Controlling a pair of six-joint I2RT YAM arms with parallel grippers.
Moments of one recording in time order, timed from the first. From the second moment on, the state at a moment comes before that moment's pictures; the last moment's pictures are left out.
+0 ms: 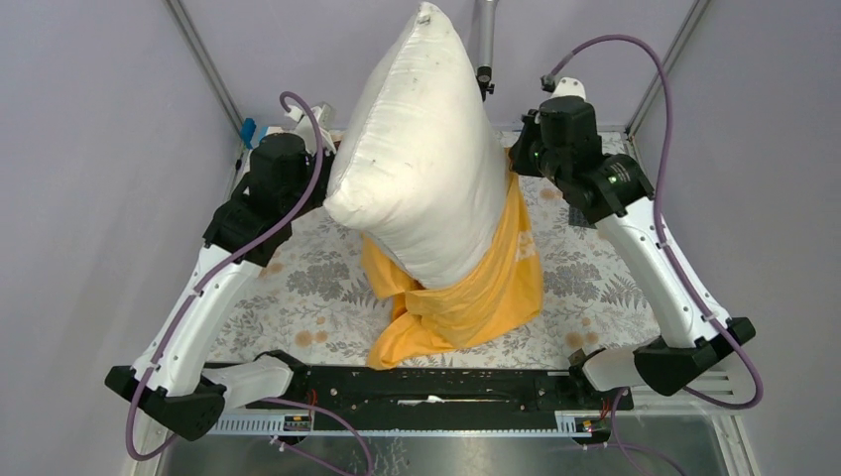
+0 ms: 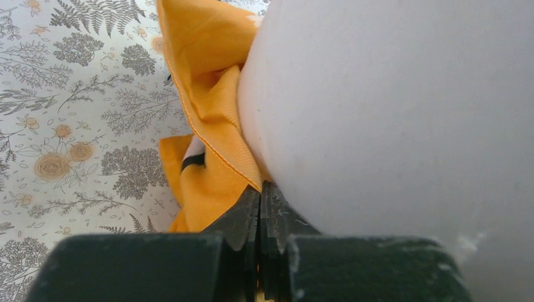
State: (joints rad) left arm -0.49 1.12 1.43 -0.61 0.21 -0.58; right arm 0.52 1.41 1.73 -0.83 0.25 0.45
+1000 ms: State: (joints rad) left arm -0.46 1.22 1.62 -0.87 0.18 -0.59; right arm 0.54 1.69 1.95 -0.96 0.25 0.43
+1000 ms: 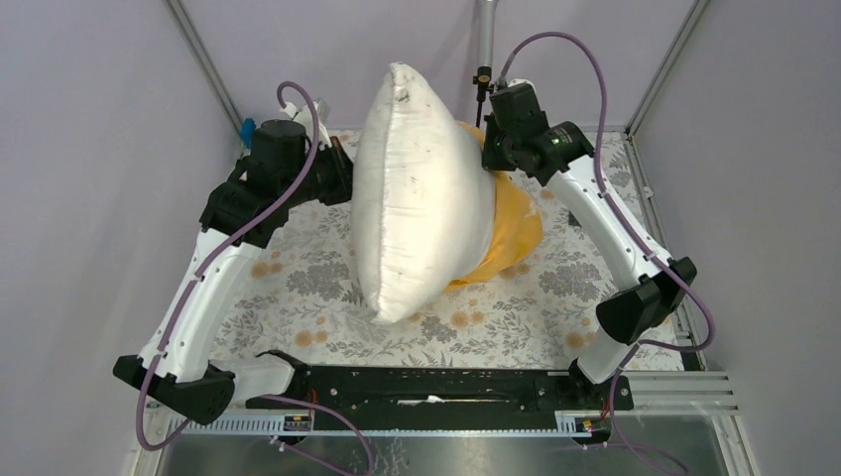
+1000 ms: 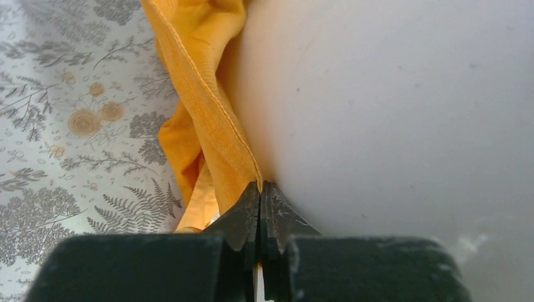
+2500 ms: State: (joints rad) left arm -0.21 1.30 1.57 -0.76 0.31 -0.63; right arm 0.86 1.49 1.96 -1.13 0.29 0.45
